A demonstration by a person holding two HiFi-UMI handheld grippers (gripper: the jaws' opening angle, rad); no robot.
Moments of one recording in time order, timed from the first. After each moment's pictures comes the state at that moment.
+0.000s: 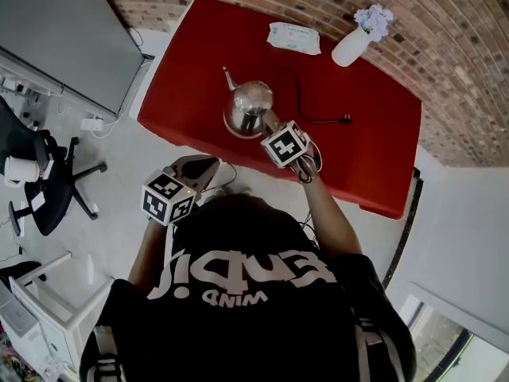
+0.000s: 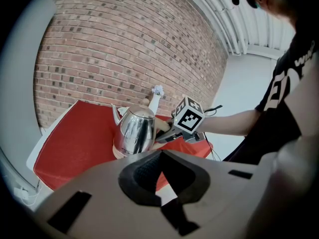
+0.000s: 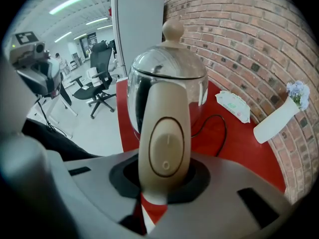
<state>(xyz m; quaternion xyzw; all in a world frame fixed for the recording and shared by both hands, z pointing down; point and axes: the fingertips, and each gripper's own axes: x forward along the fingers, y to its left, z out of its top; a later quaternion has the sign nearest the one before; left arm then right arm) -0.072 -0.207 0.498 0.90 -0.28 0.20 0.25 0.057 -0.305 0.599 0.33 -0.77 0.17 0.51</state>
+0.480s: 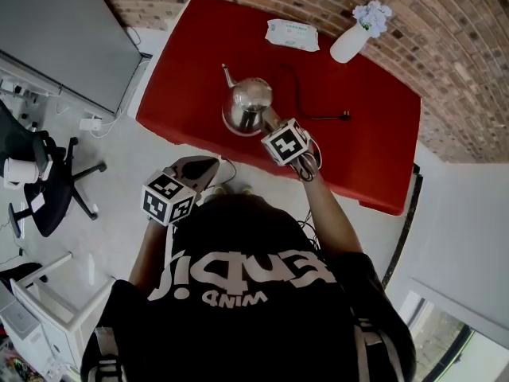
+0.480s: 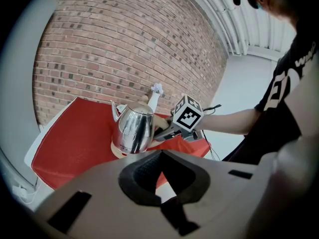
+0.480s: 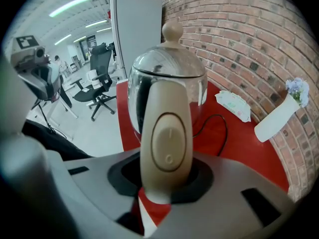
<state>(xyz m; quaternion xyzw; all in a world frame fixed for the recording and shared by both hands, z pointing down) -0.073 -0.200 0.502 0.90 -0.28 0.20 0.26 0.055 -0.305 0.602 0.34 -0.78 0.18 0.50</state>
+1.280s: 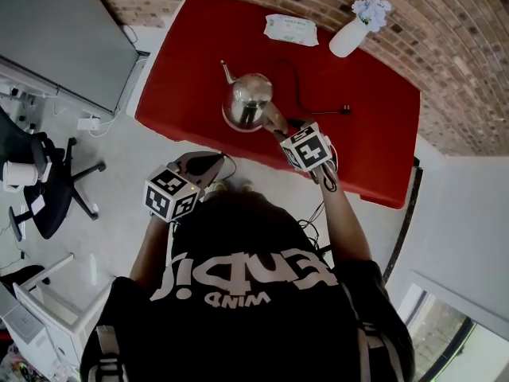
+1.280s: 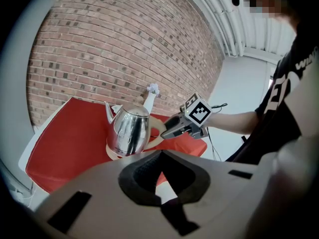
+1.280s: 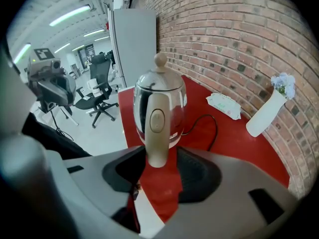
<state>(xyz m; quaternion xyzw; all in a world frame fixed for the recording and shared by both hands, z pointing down) -0.065 -0.202 0.498 0.91 -0.25 0.20 0.26 0.085 -0.287 0.570 0.36 -0.79 0.18 0.46</state>
